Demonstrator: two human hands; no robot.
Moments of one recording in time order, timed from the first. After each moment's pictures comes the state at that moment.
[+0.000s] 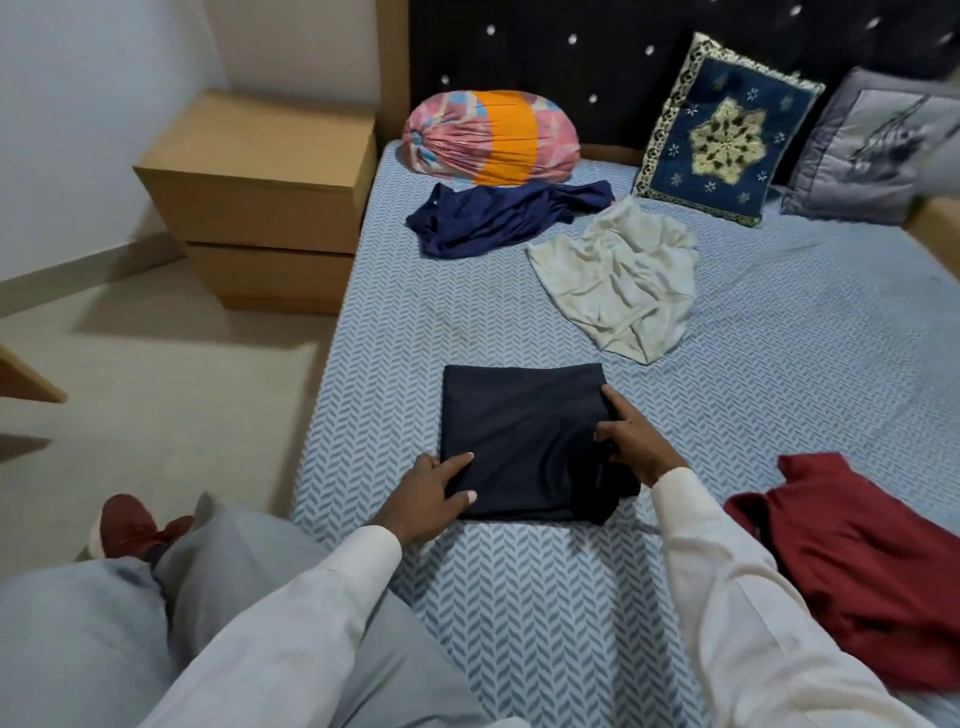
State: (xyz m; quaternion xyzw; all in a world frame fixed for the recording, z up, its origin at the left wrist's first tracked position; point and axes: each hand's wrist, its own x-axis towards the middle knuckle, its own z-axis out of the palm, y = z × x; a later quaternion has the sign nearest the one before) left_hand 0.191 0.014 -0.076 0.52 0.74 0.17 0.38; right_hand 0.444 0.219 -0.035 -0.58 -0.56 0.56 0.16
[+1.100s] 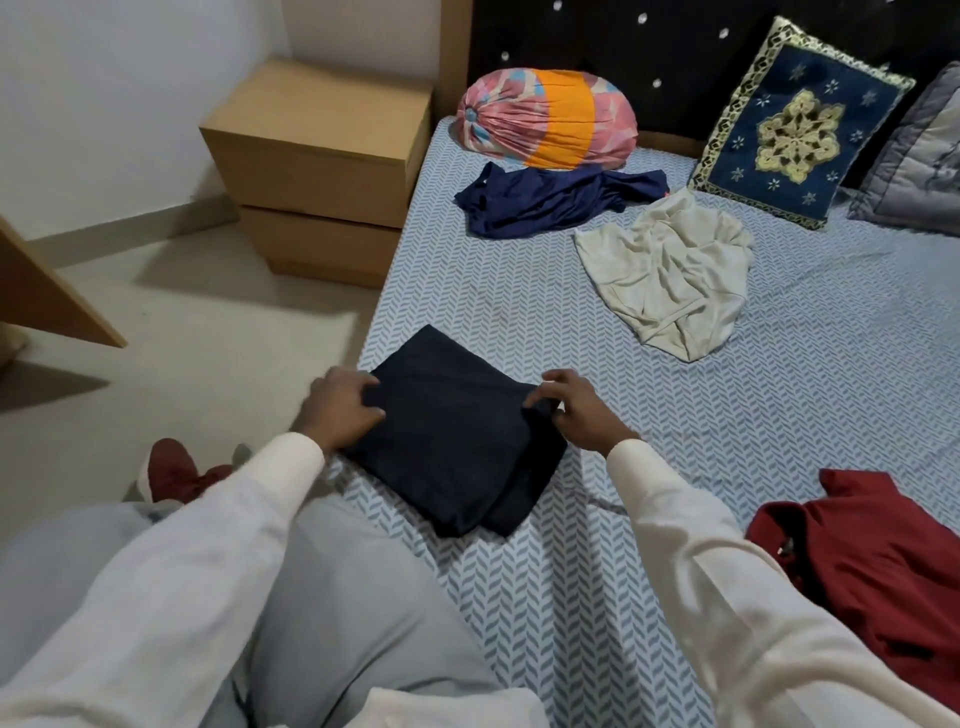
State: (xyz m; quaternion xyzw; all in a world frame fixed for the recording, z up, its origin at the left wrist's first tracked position) left_hand 0.061 -0.015 -0.029 0.39 0.88 0.14 0.24; right_hand 0.354 0.202 -0.055 -0.35 -0.89 0.29 0.02
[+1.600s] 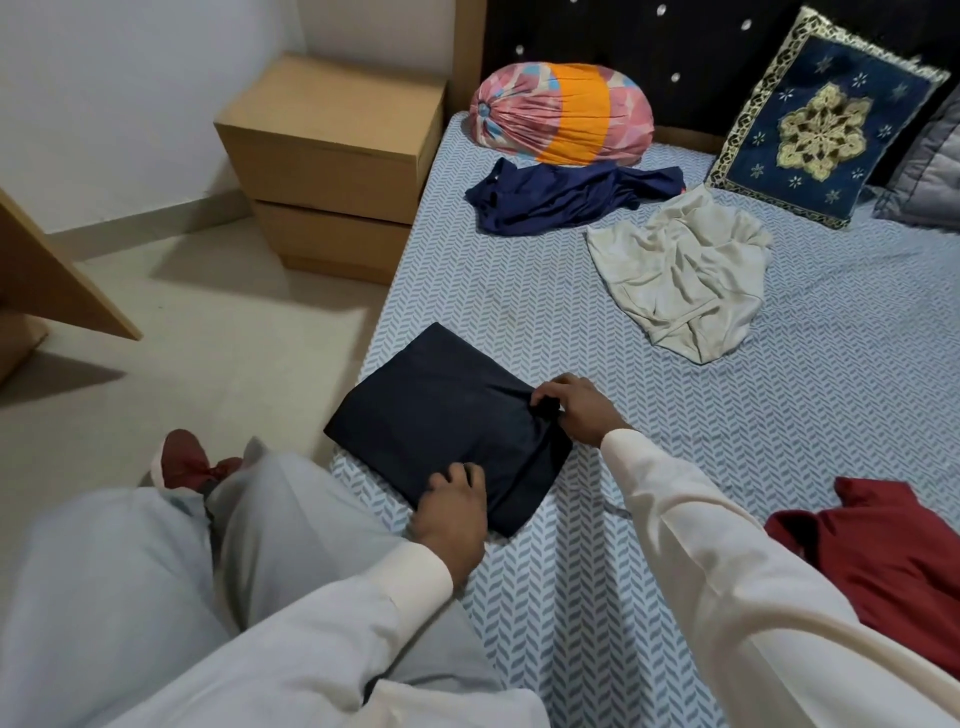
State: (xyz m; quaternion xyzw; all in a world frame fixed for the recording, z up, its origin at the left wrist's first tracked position) left_hand 0.251 -0.026 -0.050 0.52 0.83 -0.13 0.17; right_hand 0.346 0.218 -0.068 -0.34 -0.91 0.24 -0.05
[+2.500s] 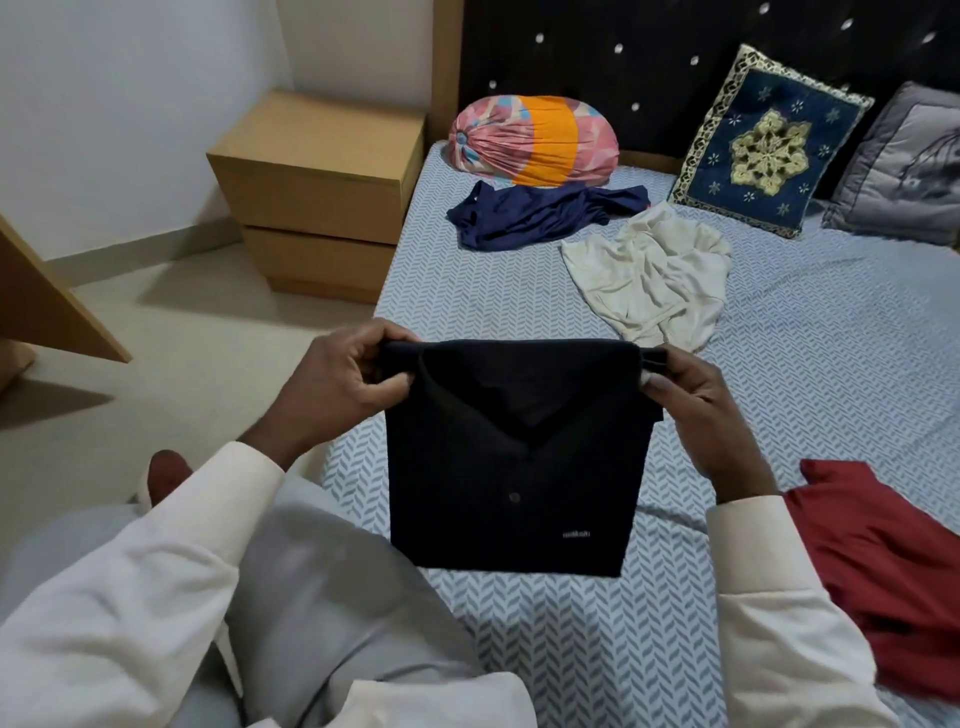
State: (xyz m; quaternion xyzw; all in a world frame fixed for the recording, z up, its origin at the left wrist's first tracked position) left_hand 0.124 -0.058 0.102 0.54 0.67 0.47 0.20; right_hand 0.445 0.126 0.105 -0.27 -0.71 0.57 0.33
